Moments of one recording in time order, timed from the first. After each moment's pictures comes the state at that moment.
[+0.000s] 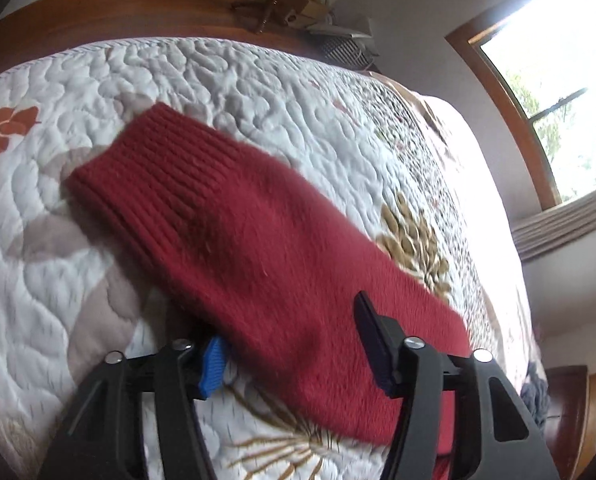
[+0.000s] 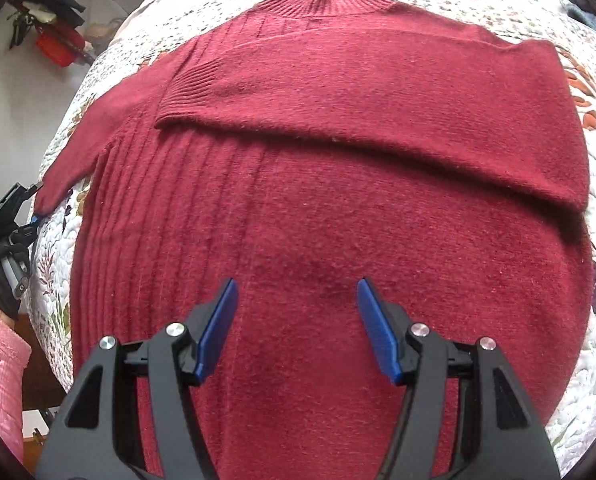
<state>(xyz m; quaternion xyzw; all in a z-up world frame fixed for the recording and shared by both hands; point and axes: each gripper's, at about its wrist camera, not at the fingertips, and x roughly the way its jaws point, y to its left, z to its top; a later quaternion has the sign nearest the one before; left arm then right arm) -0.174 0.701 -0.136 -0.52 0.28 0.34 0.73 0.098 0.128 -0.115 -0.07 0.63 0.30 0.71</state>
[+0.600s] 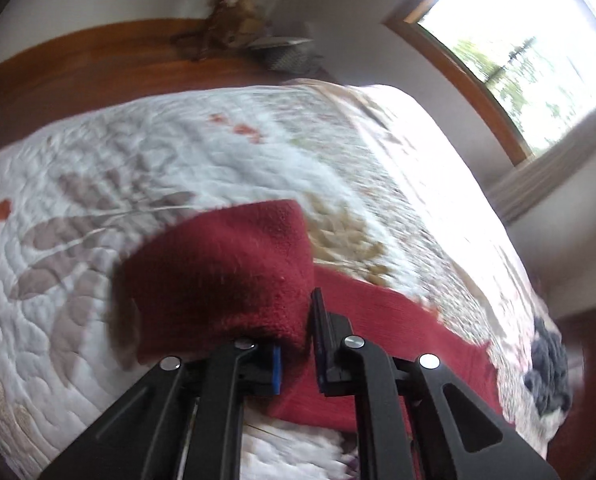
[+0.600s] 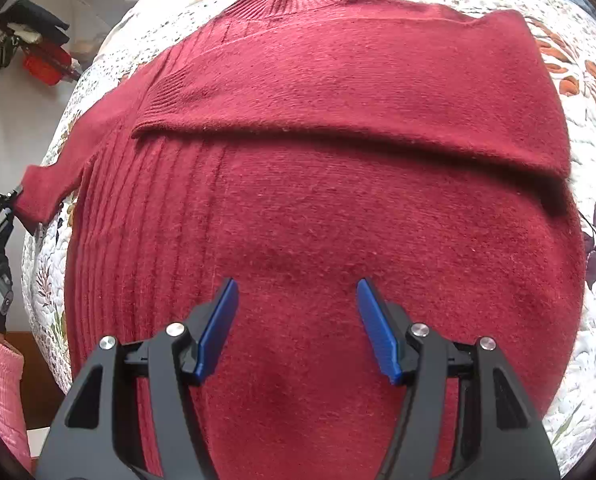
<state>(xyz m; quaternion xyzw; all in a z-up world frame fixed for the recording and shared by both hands) -0.131 0.662 -0.065 -0.42 0.29 0.29 0.81 0.102 0.100 -0.120 -0.04 0.64 0.28 0.72</state>
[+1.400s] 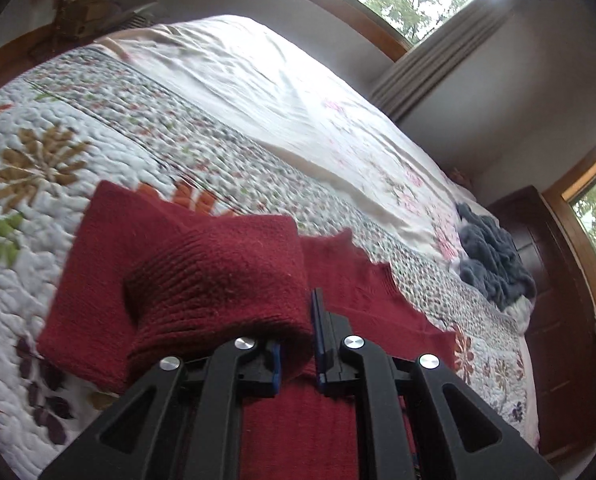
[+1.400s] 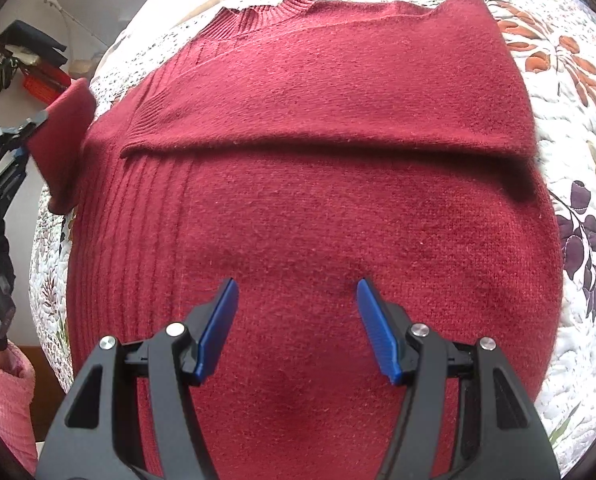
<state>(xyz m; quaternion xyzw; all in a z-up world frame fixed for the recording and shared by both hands) 0.049 0.448 -0.041 -0.36 0.35 0.08 0.86 0.113 0.062 -0.122 -0.01 0.63 0.28 0.72</state>
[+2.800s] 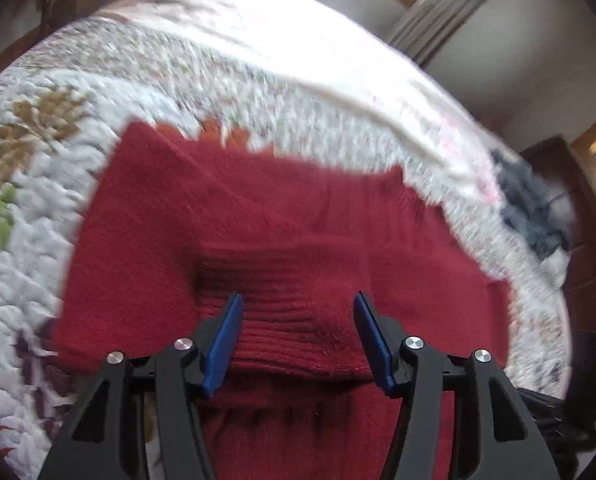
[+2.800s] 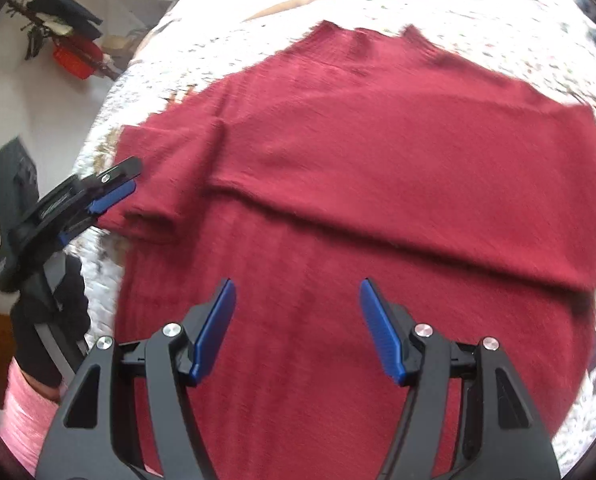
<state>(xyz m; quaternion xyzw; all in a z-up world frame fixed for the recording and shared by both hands) 0.040 0.462 -0.085 -0.32 0.42 0.09 0.84 0.134 0.178 -0.084 -0.04 0.62 0.34 0.70</state>
